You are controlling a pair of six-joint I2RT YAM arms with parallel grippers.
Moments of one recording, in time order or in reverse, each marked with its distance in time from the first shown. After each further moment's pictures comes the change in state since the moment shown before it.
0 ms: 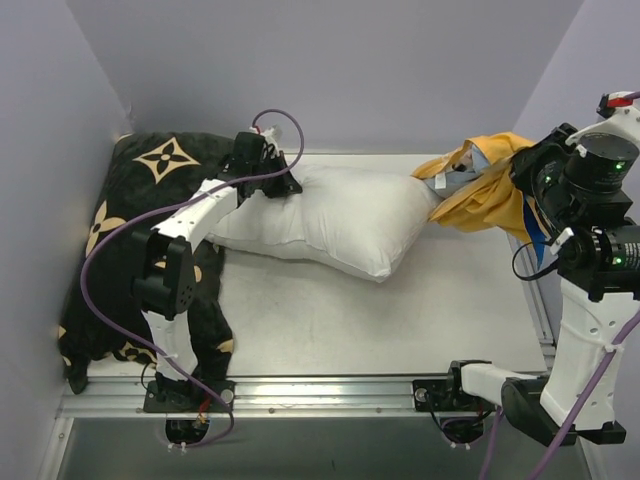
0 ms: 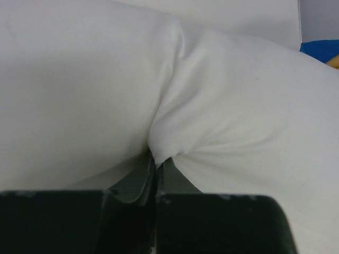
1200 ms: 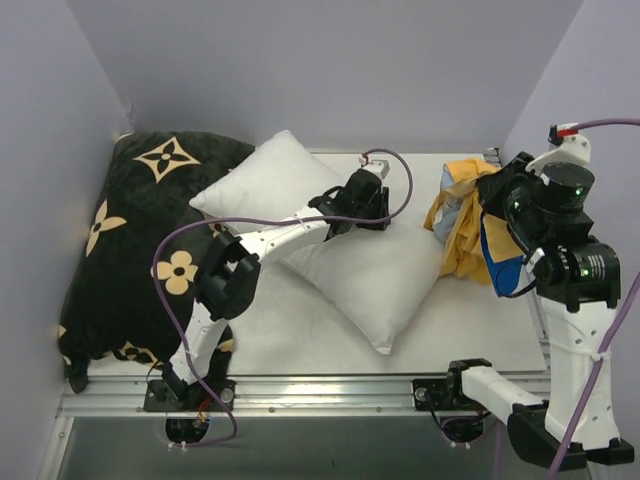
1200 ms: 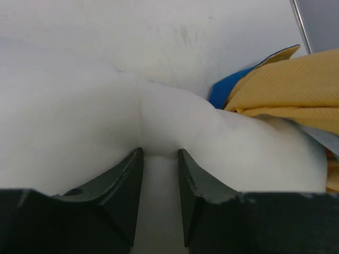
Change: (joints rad) left arm -0.504 0.286 0.328 0.004 -0.373 0.002; right arm 0.072 -0.186 -0.394 0.165 -0.122 -0.013
